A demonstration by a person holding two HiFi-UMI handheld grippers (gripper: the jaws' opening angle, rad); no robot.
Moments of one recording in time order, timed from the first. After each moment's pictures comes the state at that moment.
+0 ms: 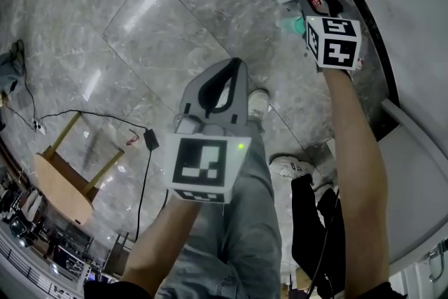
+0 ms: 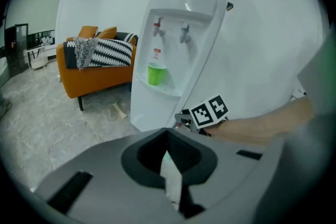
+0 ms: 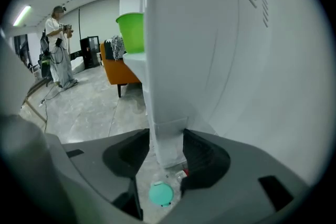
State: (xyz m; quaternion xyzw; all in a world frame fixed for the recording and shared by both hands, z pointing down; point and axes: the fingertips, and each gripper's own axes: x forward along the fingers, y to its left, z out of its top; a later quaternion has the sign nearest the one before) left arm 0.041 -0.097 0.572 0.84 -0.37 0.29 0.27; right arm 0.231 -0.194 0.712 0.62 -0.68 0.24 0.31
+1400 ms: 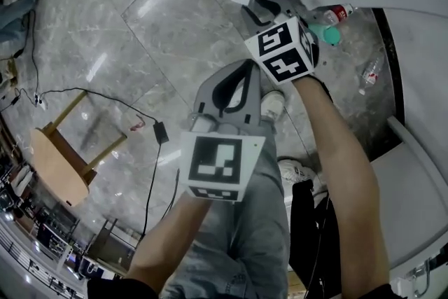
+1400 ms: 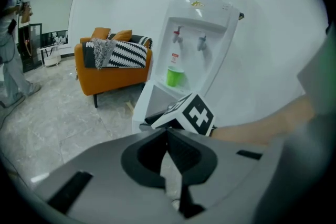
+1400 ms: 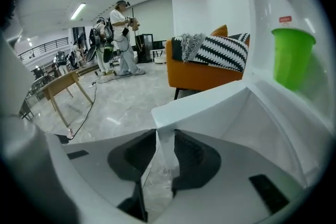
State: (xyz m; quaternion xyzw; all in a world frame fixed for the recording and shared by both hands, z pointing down) left arm -0.016 -0.100 0.571 0.82 -0.42 0.28 0.28; right arm -0.014 -0.205 0.698 0.40 -0.84 0.17 0.34
